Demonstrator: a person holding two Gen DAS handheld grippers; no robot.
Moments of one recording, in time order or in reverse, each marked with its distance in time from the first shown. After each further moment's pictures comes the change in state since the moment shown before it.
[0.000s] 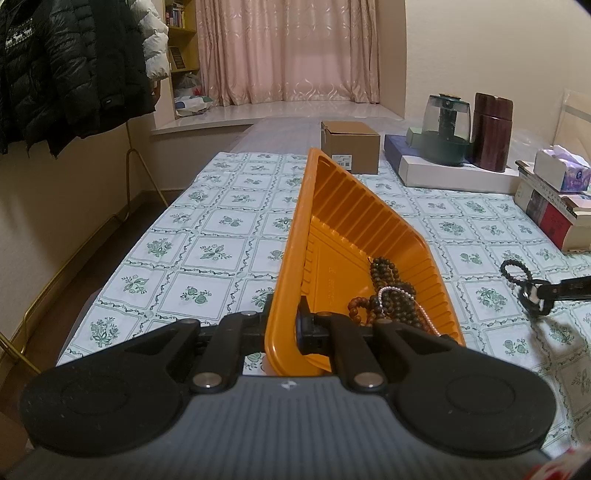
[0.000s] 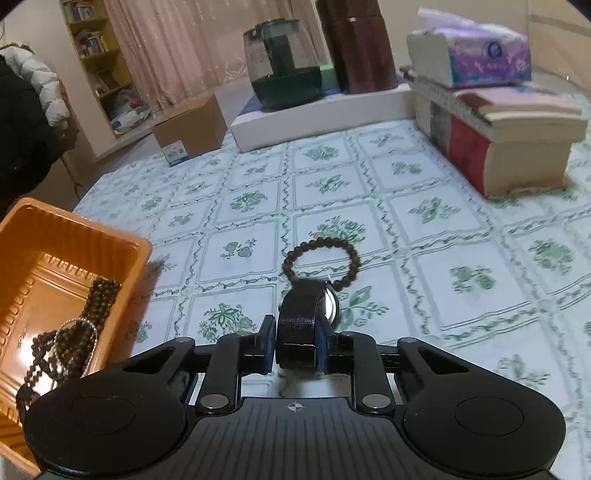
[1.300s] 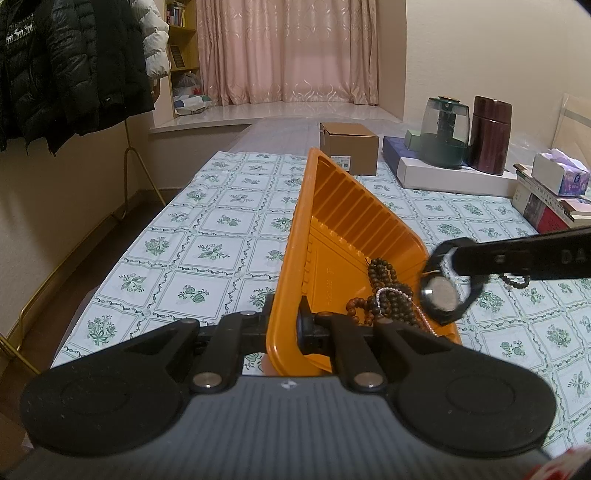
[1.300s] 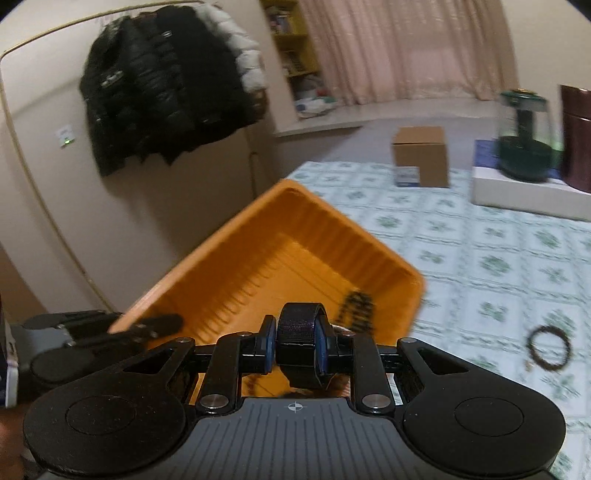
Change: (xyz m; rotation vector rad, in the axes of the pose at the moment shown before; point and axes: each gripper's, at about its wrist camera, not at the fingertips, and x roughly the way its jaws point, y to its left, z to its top) left arm -0.002 -0.001 0.001 -0.007 -0.001 -0.007; right arm -0.041 0.183 0.006 -0.334 0.014 0.478
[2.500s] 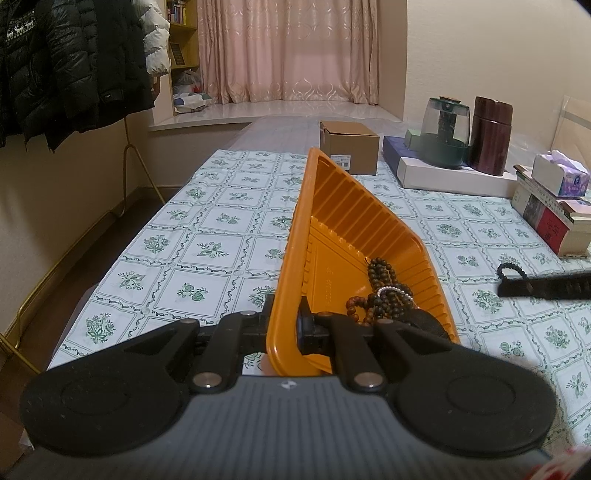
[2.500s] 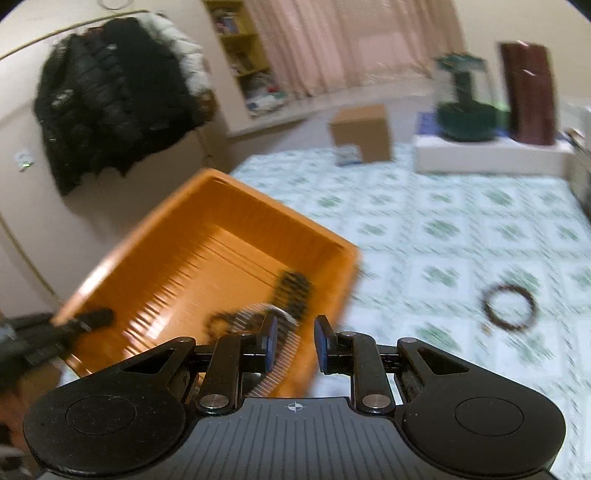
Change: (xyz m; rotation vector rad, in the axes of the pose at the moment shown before) left arm 0.002 0.000 0.001 -0.007 0.005 -0.005; right arm -0.018 -0.075 -0.036 0.151 0.006 -0.153
